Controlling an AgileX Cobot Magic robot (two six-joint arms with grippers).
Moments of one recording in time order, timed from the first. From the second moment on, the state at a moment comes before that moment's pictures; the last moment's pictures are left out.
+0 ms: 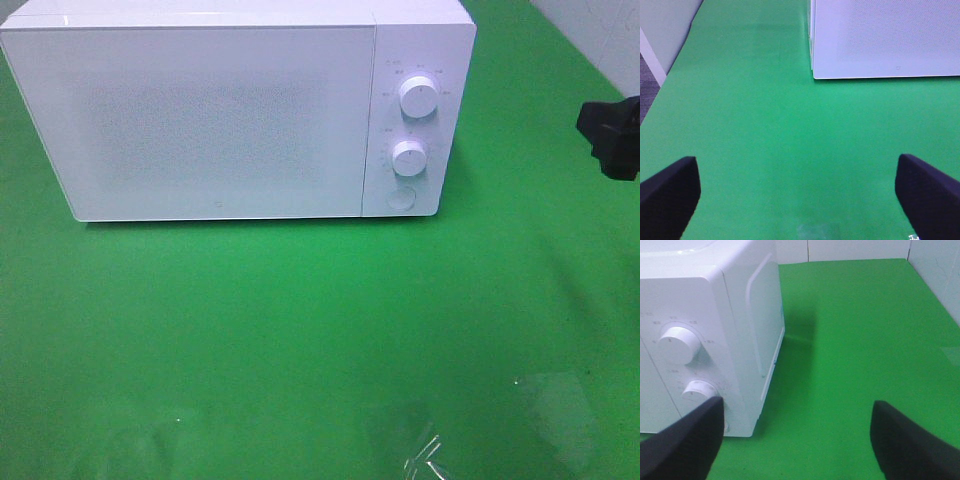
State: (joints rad) left arm 0.03 0.00 -0.51 -0.05 1.06 0.08; right arm 0.10 1.11 -0.36 -0.04 -0.46 0.16
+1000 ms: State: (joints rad) left arm 0.03 0.00 -0.51 -0.05 1.06 0.08; right arm 0.58 1.61 -0.28 0.59 -1.20 -0.17
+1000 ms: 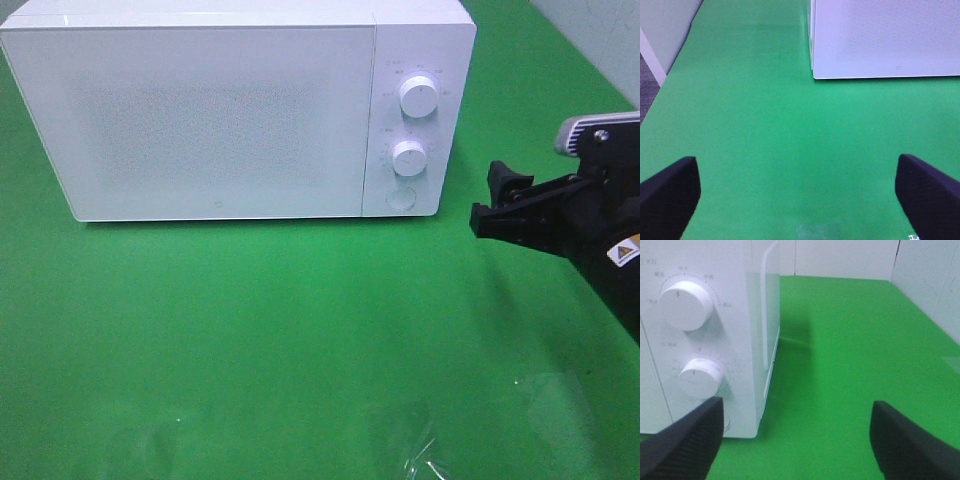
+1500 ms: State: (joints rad) left arm 0.03 0.00 -0.51 -0.05 1.06 0.08; right arm 0.79 1.74 -0.42 0.75 -1.21 -0.21
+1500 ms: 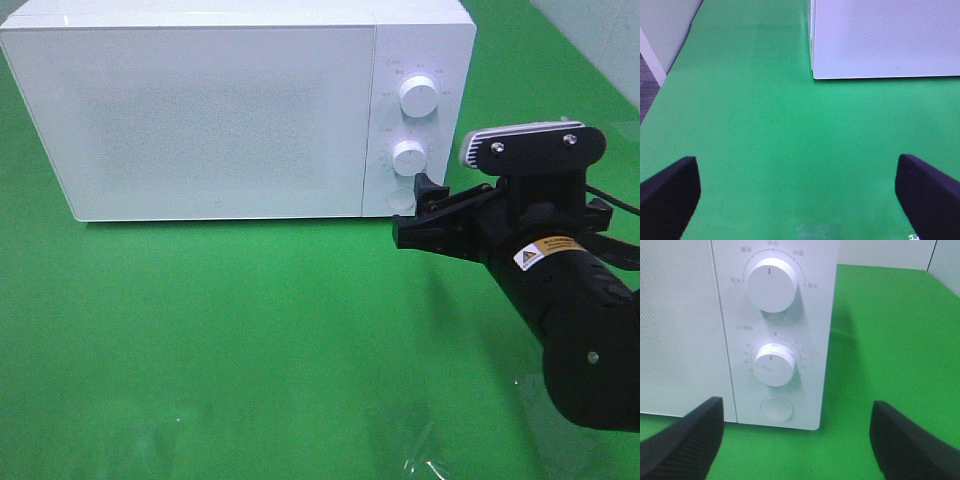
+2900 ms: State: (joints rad) left arm 0.03 0.00 -0.51 -0.05 1.06 0.08; right arm 0.71 2.07 -0.81 0.77 -1.17 -0.28
